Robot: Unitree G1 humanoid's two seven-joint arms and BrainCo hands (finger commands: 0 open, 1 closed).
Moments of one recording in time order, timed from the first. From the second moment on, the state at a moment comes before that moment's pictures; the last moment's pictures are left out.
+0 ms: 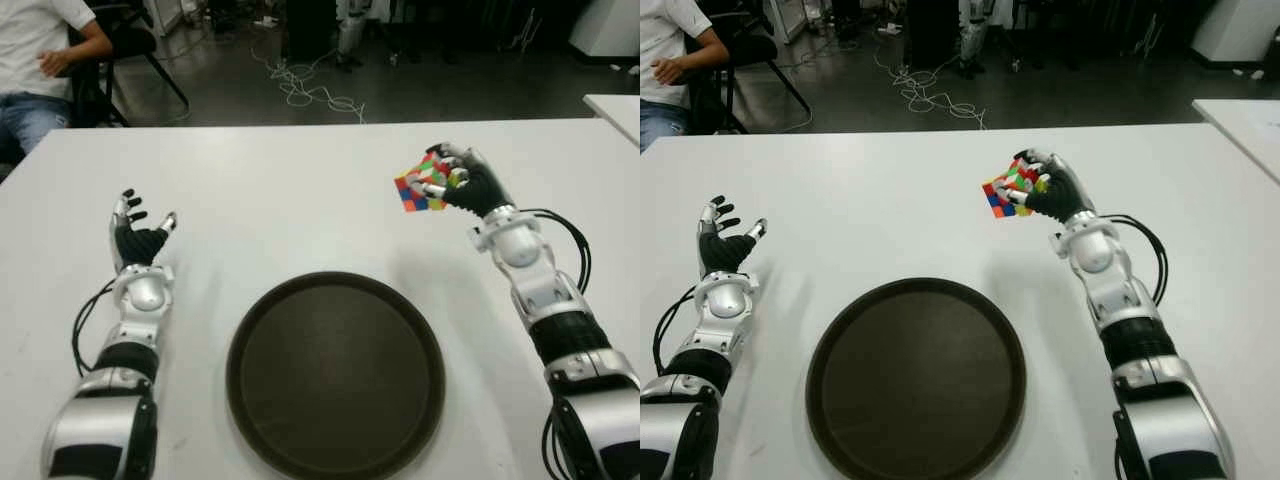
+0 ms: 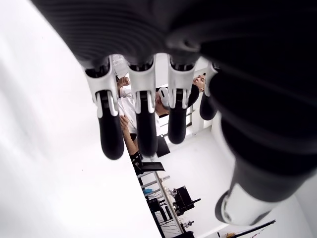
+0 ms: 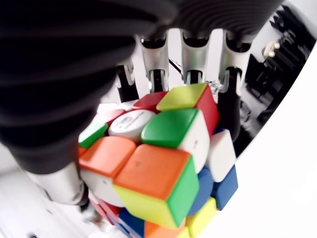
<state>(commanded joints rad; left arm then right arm) -0.56 0.25 0.10 1.10 0.15 -0.36 0.49 -0.54 -0.28 0.05 0.57 -0.14 -0.28 0.07</state>
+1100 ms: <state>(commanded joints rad) -0.57 0.25 0.10 1.10 0.17 -0.37 0.49 -0.45 -0.22 0.01 0.29 0.21 0.05 0.49</state>
